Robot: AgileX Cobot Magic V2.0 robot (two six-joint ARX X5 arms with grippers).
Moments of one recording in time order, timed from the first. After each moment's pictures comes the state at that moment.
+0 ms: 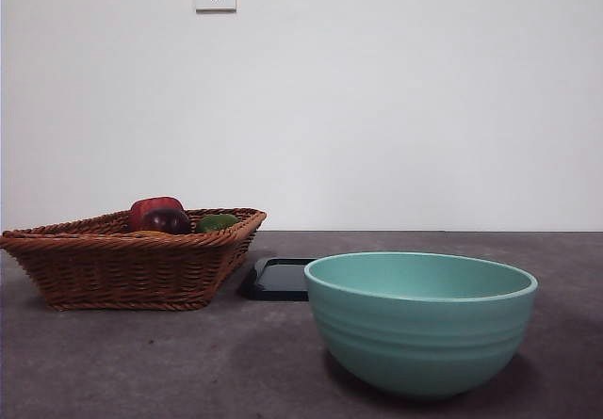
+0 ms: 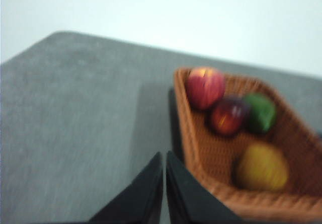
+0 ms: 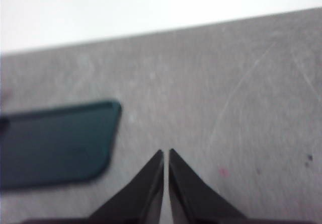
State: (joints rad) left arm -0.07 0.01 0.09 -0.16 -0.02 -0.21; right arm 0.00 0.01 0.08 -0.22 -0.03 0.22
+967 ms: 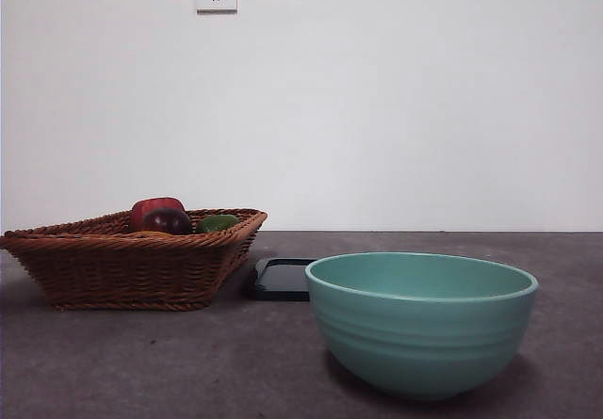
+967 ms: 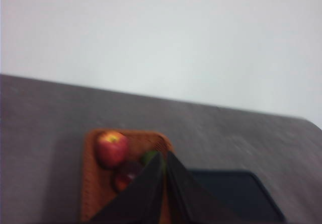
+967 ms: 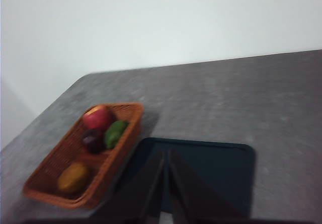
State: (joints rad) left arm -0.13 0.47 0.83 -0.48 0.21 -0.27; right arm 0.14 0.53 0.77 -0.44 -0.35 0.29
